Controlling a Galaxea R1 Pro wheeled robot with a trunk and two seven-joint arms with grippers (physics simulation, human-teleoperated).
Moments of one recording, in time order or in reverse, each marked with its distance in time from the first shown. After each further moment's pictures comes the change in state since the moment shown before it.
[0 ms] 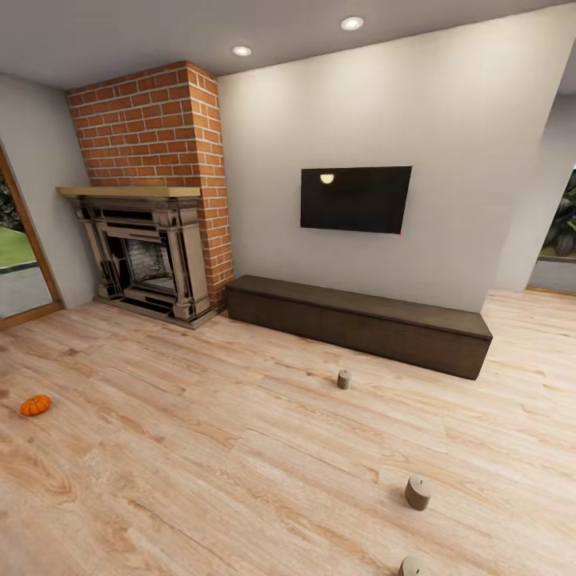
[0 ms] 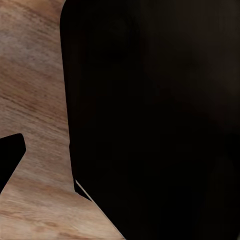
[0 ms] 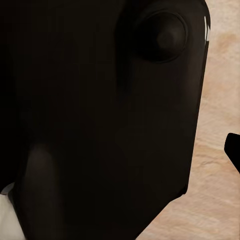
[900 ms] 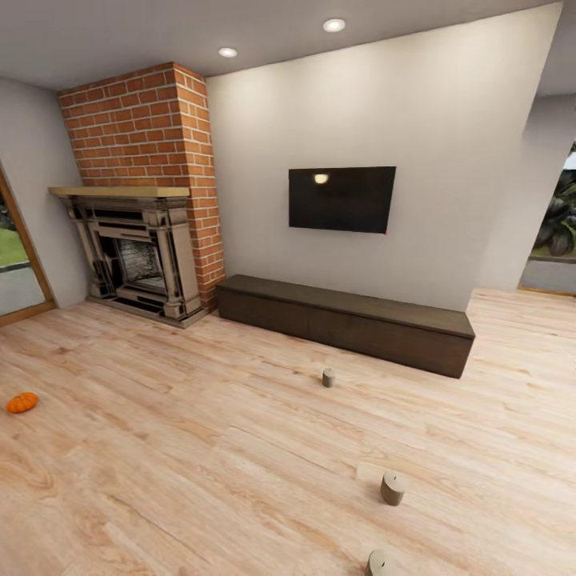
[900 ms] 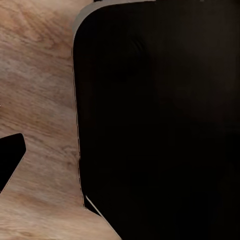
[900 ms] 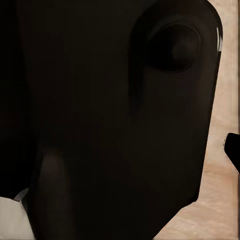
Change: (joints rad) left arm -0.009 0.013 -0.007 -0.004 -0.006 -0.031 -0.002; right arm -0.001 0.017 -0.004 -0.013 0.000 -0.005 -0.002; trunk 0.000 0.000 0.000
